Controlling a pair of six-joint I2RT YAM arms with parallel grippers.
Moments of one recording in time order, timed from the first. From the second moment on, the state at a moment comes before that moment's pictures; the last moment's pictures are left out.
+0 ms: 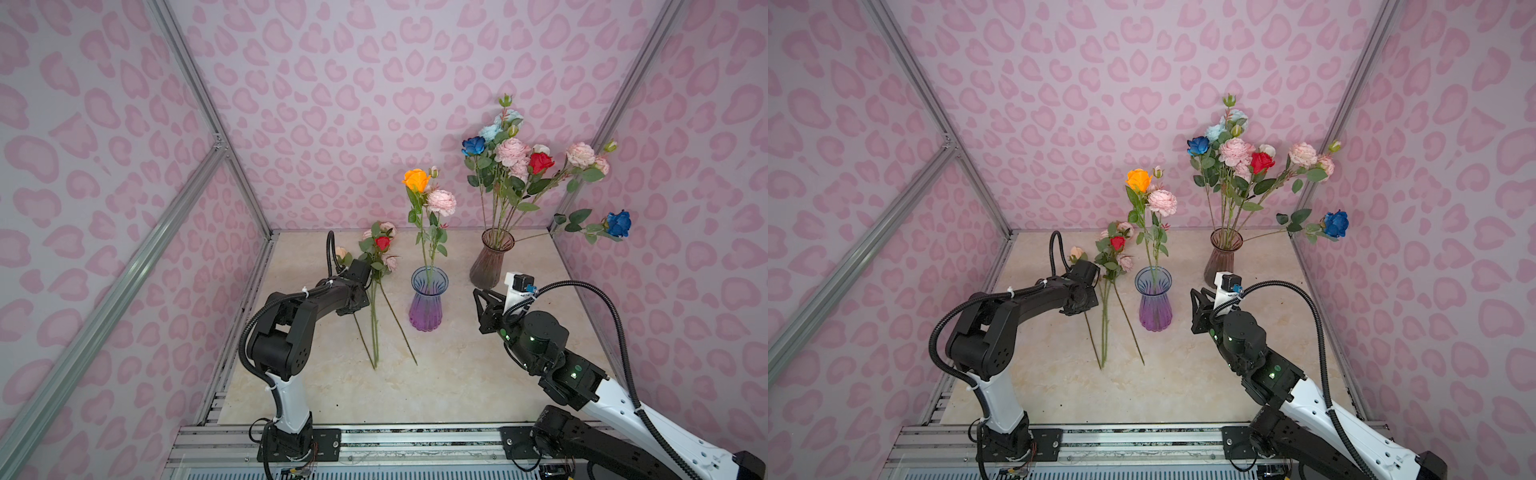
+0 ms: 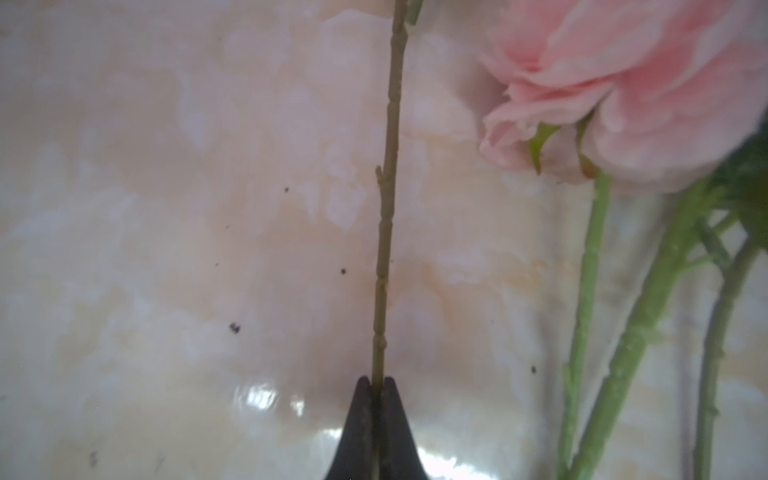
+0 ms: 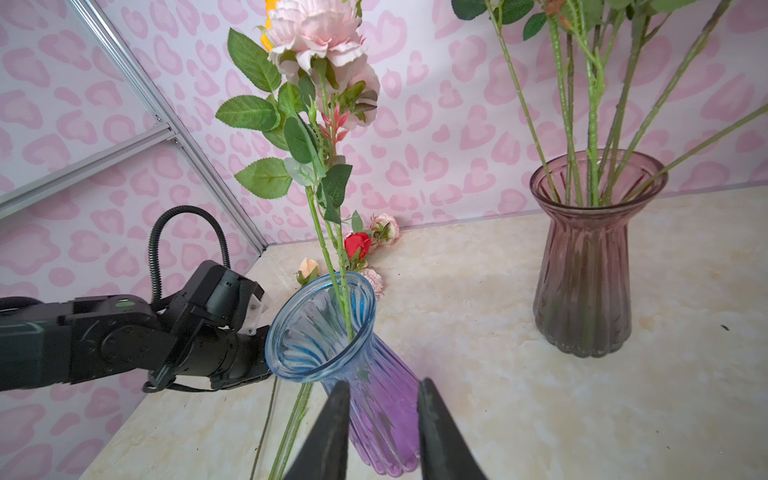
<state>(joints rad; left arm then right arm) -0.38 1.81 1.13 -0.49 -0.30 -0.66 0.78 0.74 0.65 -0.07 0.40 0.44</state>
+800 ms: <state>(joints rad) -0.62 0.67 0.62 0.05 0.08 -0.41 1.01 0.99 0.93 -0.01 0.14 0.34</state>
